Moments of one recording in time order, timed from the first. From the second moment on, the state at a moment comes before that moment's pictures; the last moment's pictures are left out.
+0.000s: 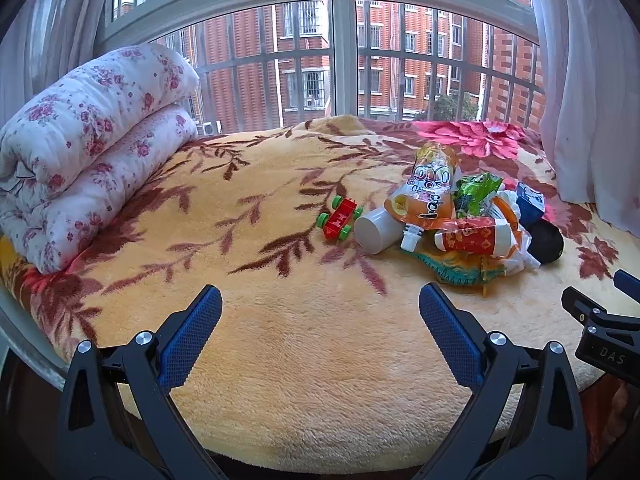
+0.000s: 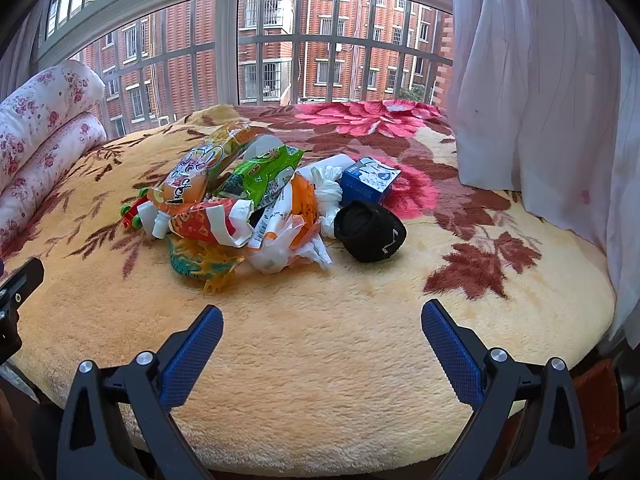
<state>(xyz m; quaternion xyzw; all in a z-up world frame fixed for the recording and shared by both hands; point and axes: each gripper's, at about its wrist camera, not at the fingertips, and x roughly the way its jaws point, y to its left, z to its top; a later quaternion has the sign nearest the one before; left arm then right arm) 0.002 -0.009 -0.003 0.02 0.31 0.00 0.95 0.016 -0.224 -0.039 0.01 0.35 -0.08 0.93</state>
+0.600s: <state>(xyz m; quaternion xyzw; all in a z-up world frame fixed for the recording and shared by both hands) 0.008 -0.007 -0.005 0.02 0.32 0.00 0.95 0.021 -0.222 -0.038 0.01 0.35 -0.08 0.93</state>
